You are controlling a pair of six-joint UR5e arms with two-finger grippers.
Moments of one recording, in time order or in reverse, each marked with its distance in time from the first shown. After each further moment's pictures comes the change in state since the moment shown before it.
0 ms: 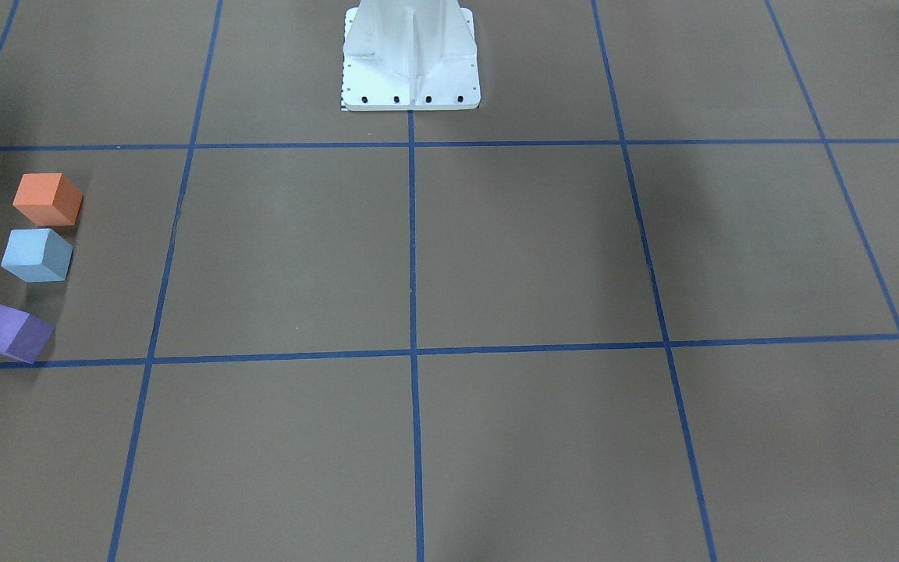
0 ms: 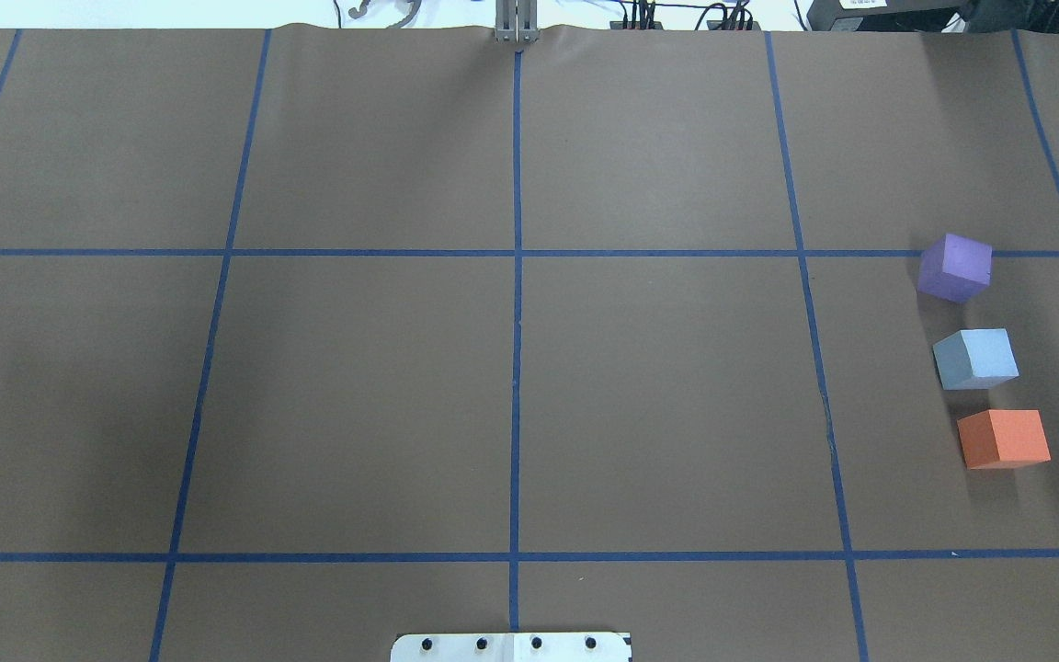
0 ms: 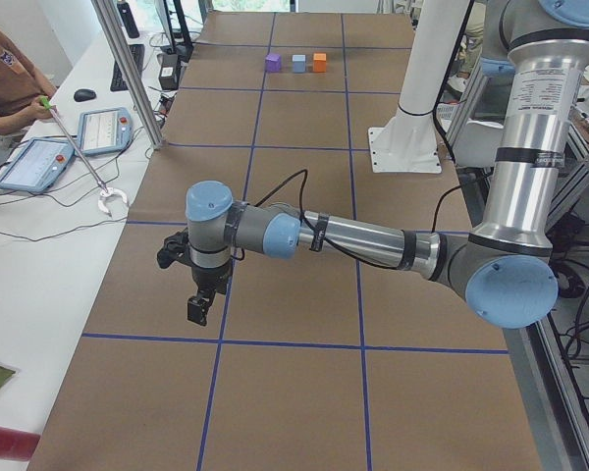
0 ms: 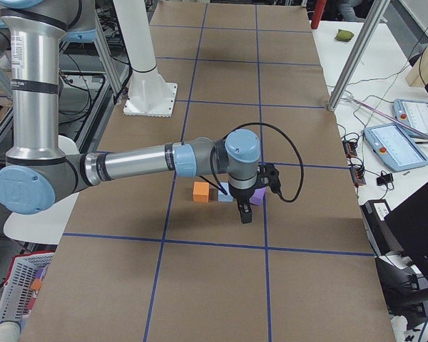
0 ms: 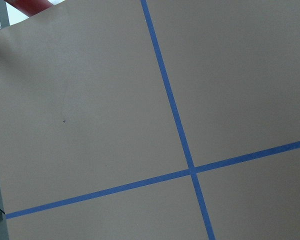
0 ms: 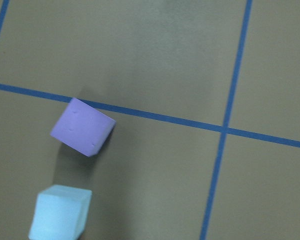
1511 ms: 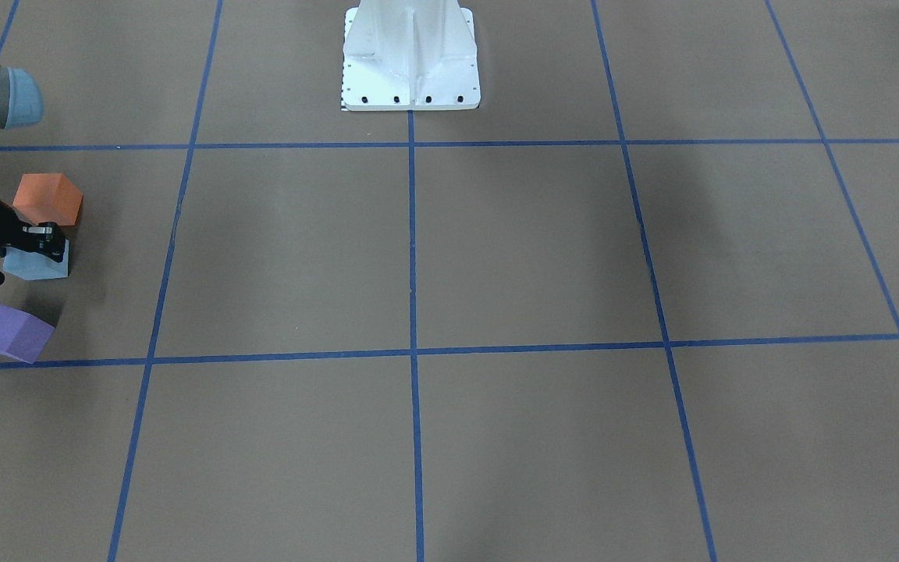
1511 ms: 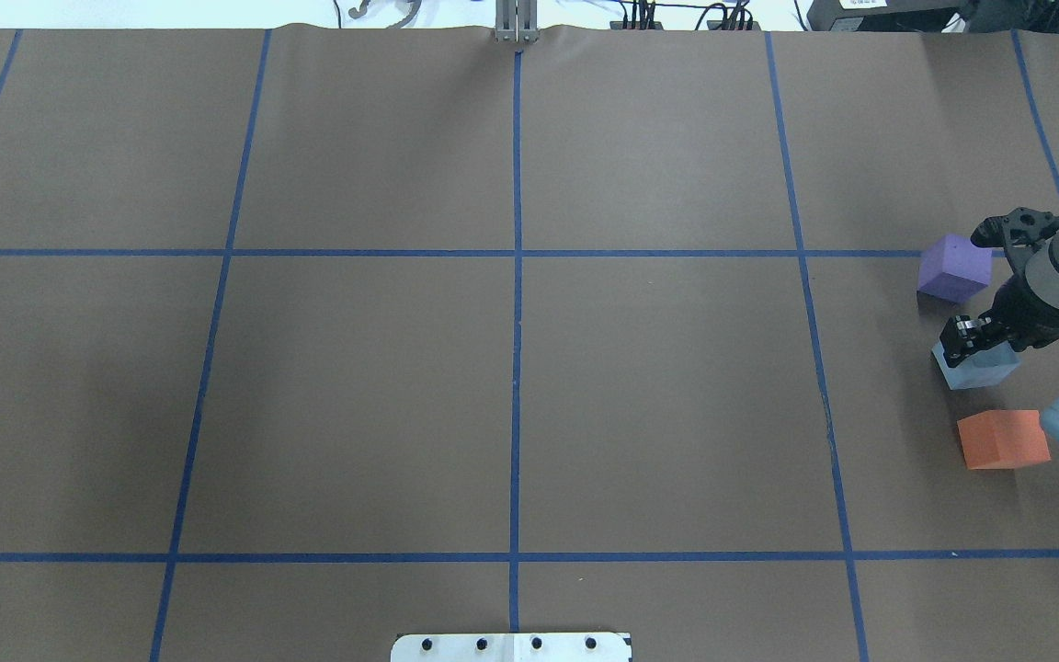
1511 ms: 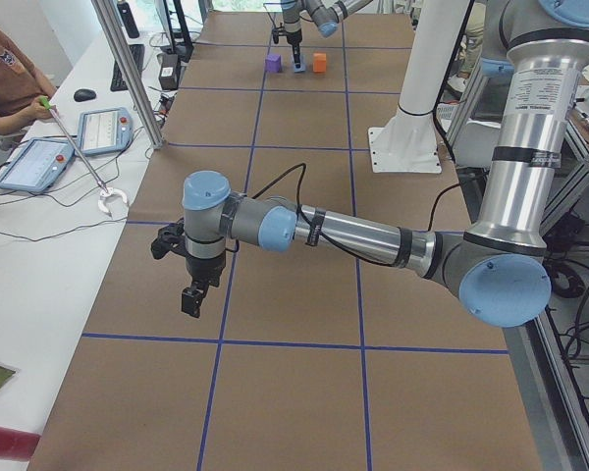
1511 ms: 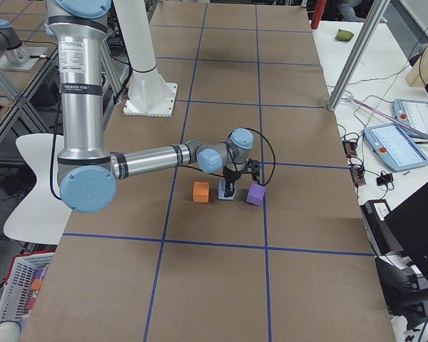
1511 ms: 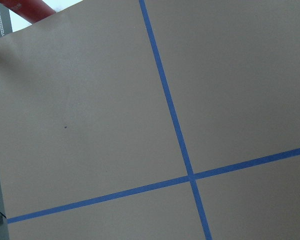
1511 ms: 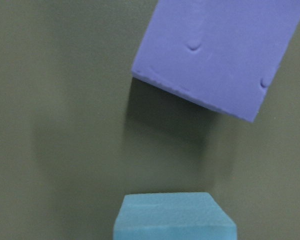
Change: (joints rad) left arm 0.005 -0.035 -0.011 -0.011 0.019 -0.076; right arm -0.637 0.083 -0.126 0.297 -0.159 0.801
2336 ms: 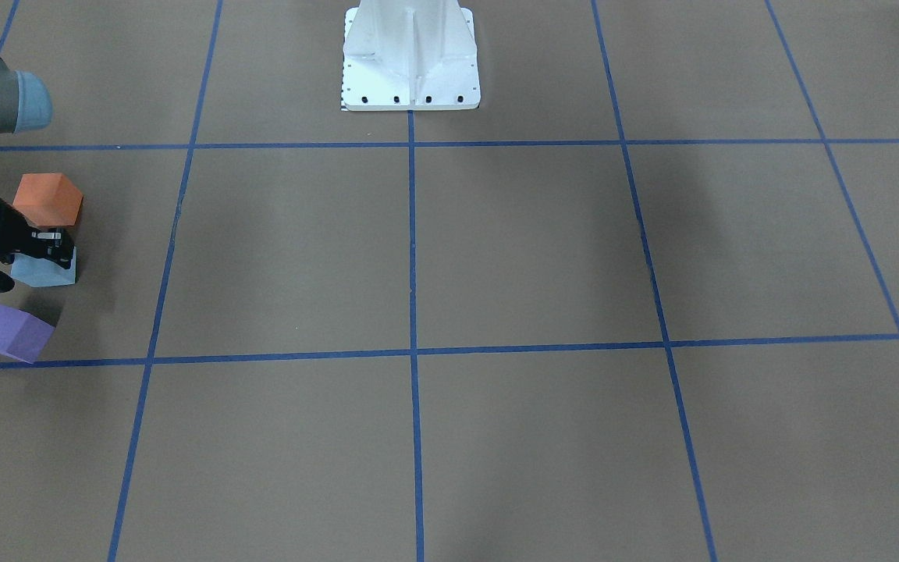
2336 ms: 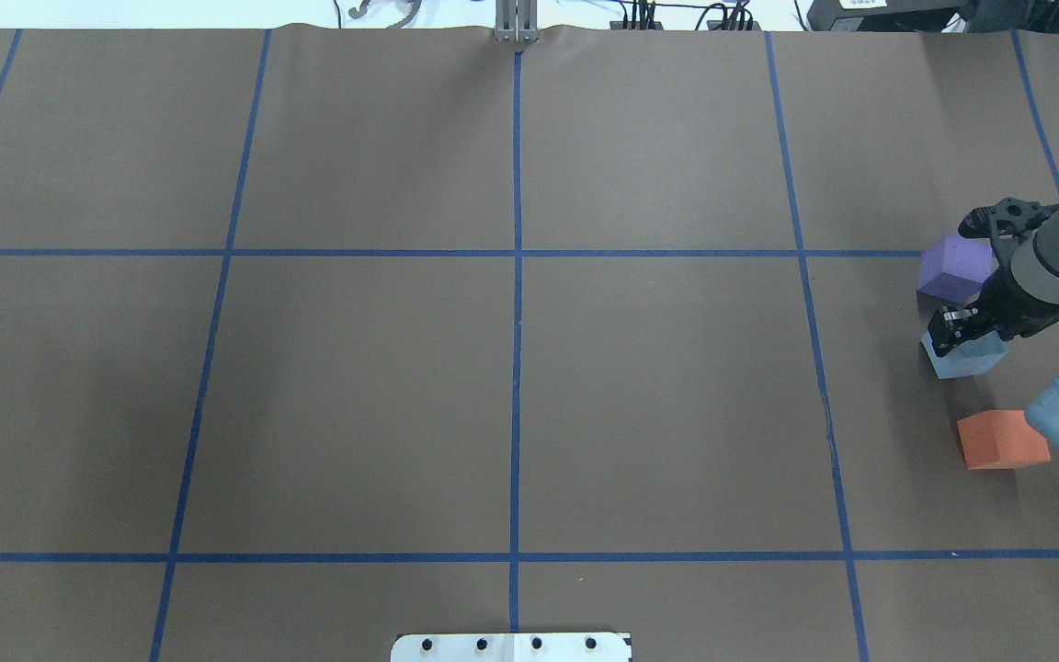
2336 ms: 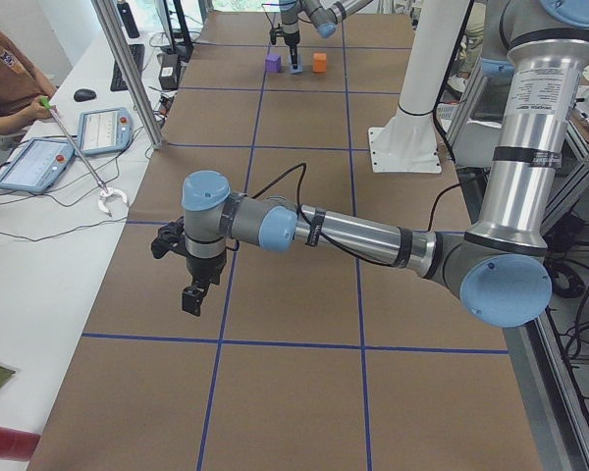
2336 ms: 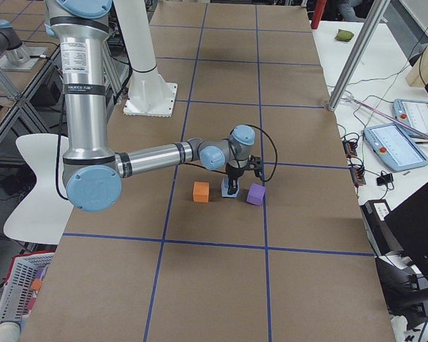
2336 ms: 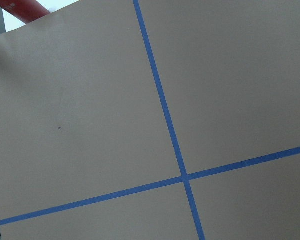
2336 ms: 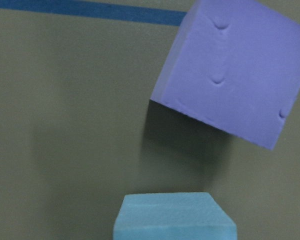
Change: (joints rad) left arm -0.005 0.000 0.000 0.000 -0.008 0.000; right arm -0.008 0.031 -0.005 -0.002 -0.001 0.002
